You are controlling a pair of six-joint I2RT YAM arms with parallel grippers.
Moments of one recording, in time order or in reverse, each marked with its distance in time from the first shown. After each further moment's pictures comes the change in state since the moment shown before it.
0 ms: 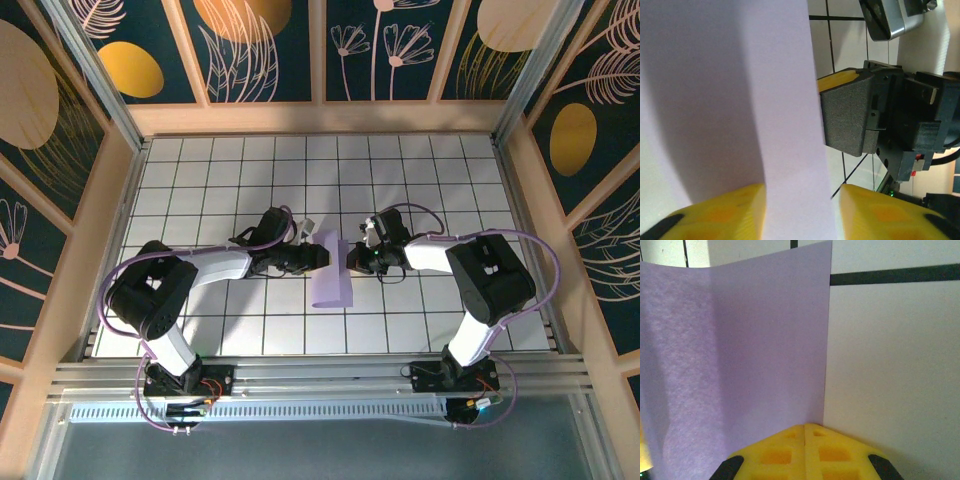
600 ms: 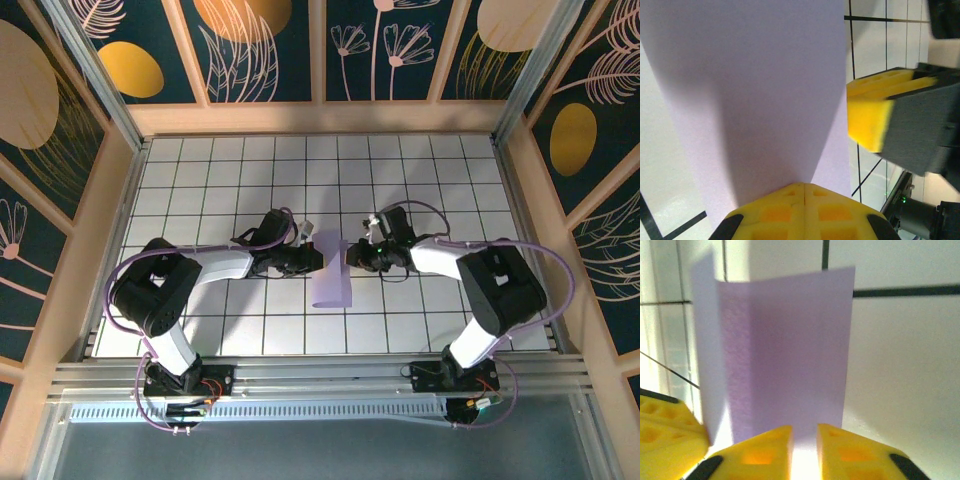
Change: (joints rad) left arm 0.000 0.026 0.000 -0.012 -0.030 0.004; right arm -0.023 -0.110 -0.025 0.000 -0.005 0.023
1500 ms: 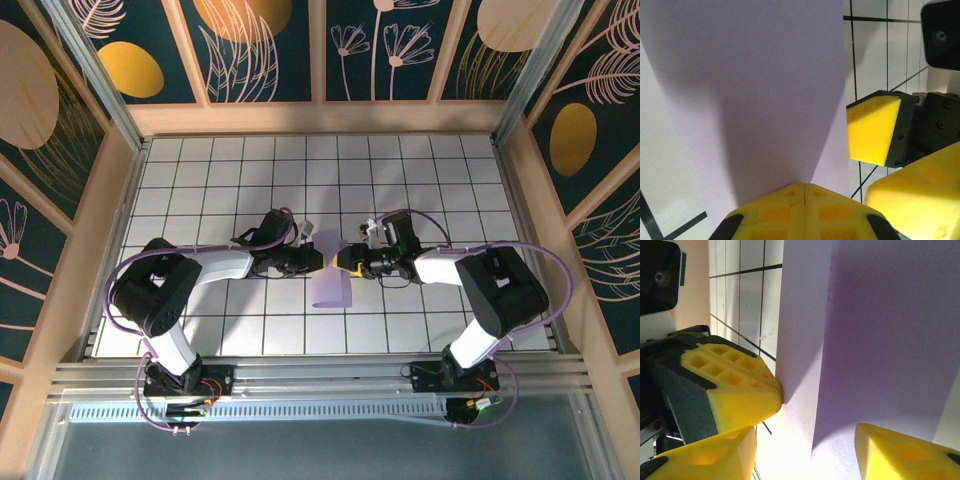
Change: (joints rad) left arm -0.002 0.000 0.000 0.000 -0.004 0.000; right arm 0.007 0.023 -0.125 0.308 -0.279 0.093
